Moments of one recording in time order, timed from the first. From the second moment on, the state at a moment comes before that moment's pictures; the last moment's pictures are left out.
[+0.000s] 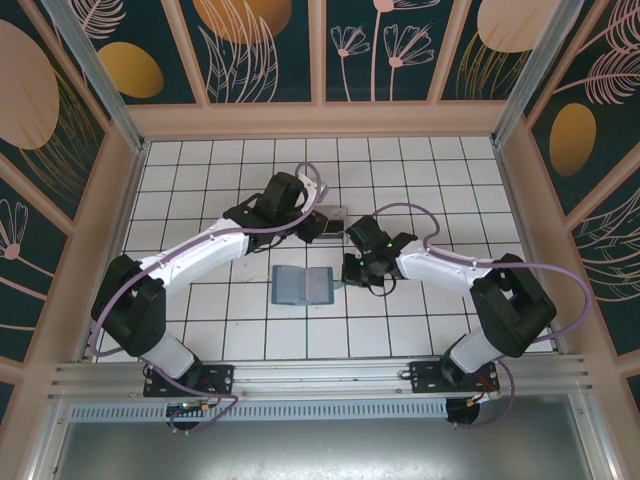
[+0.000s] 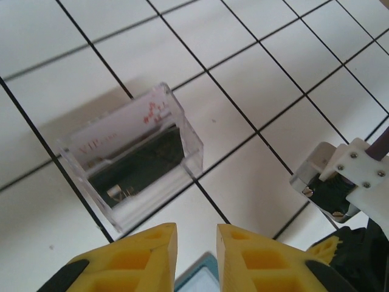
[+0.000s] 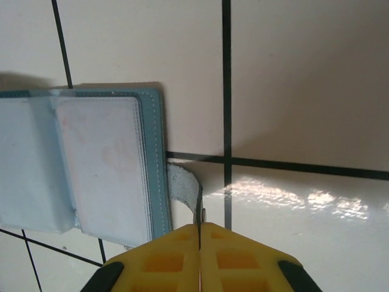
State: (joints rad) left arm -0.69 1.58 1.15 -0.31 0.18 -0.22; right arm 0.76 1.53 0.87 -0.50 -0.19 0.80
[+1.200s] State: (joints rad) left arm -0.82 1.65 0.92 -0.27 0.32 -0.77; right arm 0.79 1.48 0.84 -0.48 -0.14 0.86
